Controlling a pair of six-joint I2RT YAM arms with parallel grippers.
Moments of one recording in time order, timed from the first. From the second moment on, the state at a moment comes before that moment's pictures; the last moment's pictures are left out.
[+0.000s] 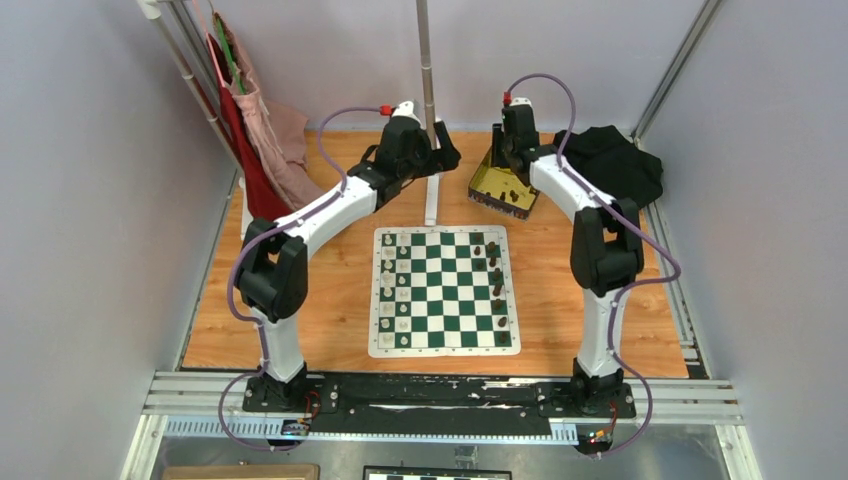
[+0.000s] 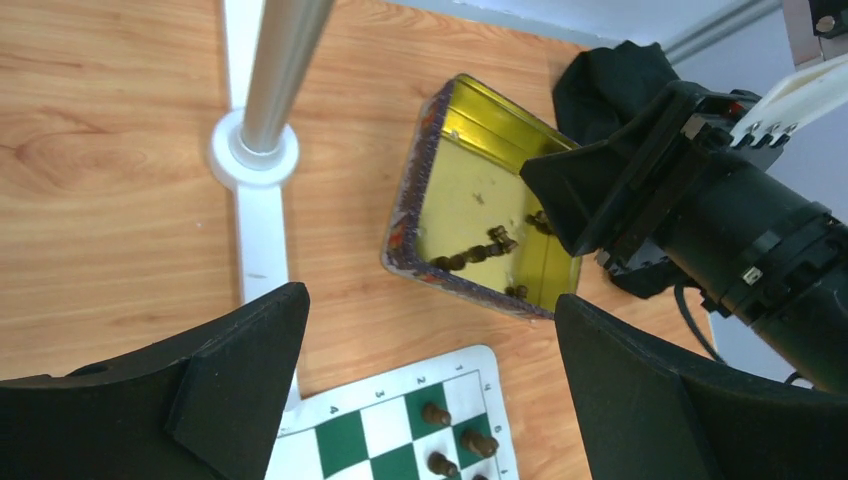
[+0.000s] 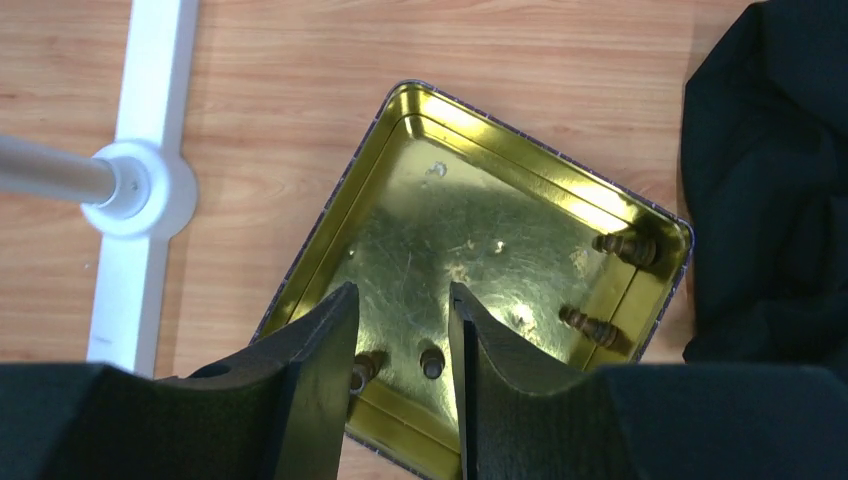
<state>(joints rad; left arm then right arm) -0.57 1.85 1.51 -0.03 -0.09 -0.61 0.32 1.99 1.63 -0.21 0.20 0.16</state>
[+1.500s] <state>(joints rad) -0.51 1.88 1.48 -0.21 0.03 -0.63 0.25 2.22 1.84 -0.64 0.00 0.19</state>
